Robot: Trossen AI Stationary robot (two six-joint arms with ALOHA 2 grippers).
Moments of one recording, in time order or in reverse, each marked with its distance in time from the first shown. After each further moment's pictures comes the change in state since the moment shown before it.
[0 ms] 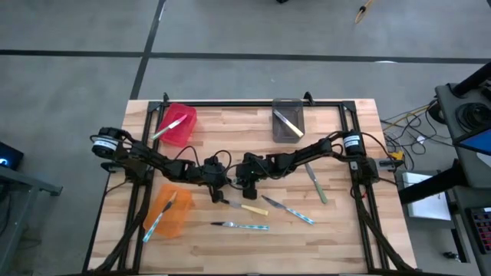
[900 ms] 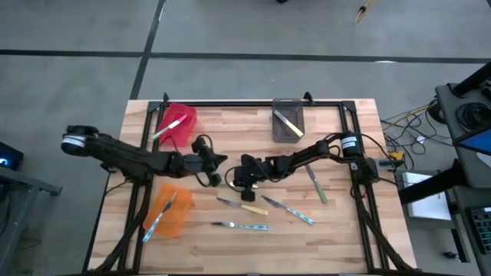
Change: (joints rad) left arm -0.011 -0.416 0.040 -0.200 -0.366 0.058; right arm 0.002 -0.023 0.003 0.085 0.030 -0.046
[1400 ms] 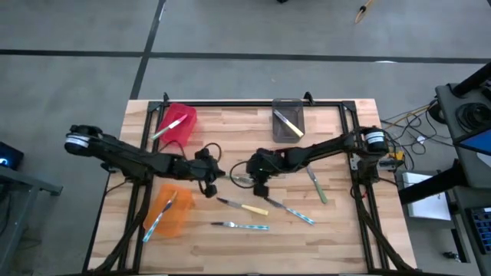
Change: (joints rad) left arm -0.017 0.084 -0.007 -0.116 0.258 -0.066; right arm 0.009 -0.293 -0.037 -0.442 0.020 0.119
